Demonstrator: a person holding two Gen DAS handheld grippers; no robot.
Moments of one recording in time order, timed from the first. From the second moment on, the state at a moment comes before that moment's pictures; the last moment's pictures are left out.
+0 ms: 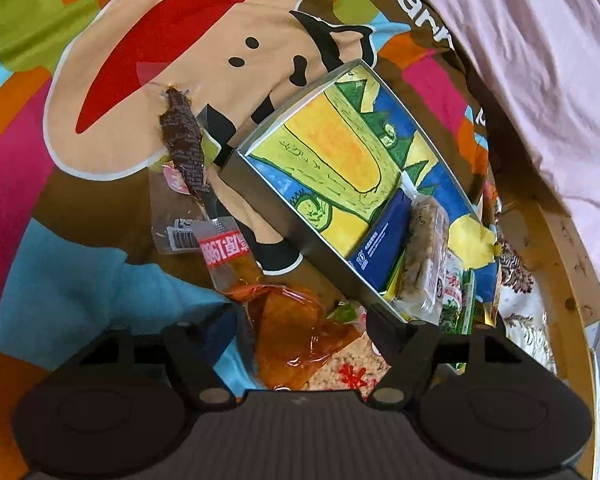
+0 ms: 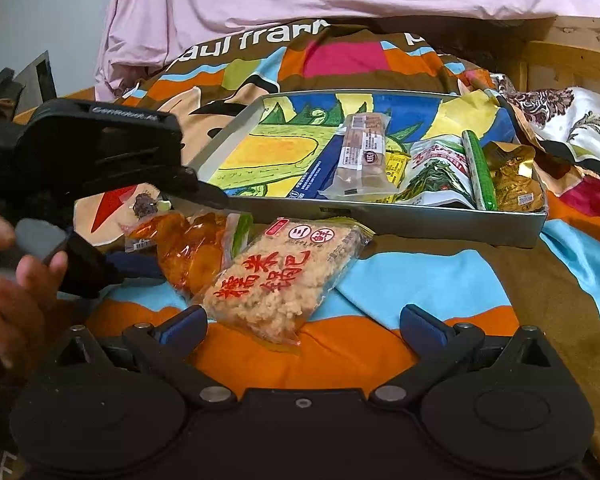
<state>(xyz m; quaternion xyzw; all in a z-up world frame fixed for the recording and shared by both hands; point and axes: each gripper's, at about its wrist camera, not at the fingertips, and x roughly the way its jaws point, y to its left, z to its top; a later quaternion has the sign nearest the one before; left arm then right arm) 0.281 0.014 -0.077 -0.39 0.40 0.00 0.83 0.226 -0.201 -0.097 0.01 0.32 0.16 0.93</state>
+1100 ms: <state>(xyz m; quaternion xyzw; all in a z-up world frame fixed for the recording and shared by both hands) 0.268 0.046 -0.079 -0.37 0.39 0.00 0.84 0.254 -0.161 -0.109 -0.06 0.32 0.18 0.93</state>
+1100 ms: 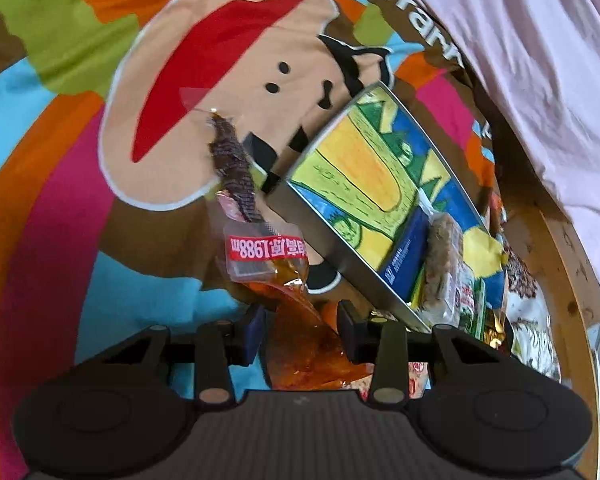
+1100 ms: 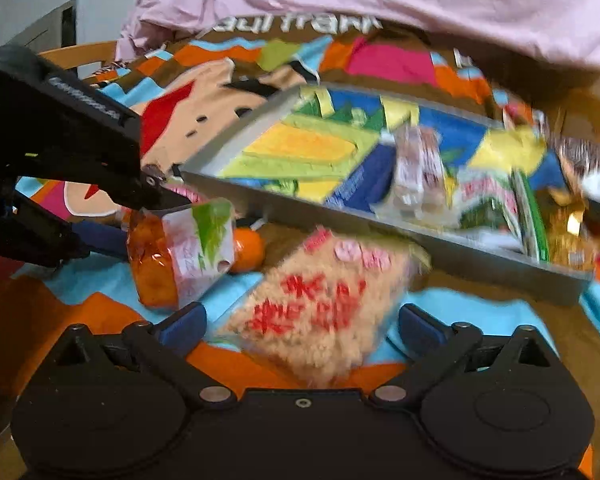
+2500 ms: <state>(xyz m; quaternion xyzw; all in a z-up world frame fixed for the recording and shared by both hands) 0.217 -0.003 -0.067 -0.35 0.41 0.00 0.84 0.196 -0.211 -0.079 -0.08 0.29 0.16 0.94</state>
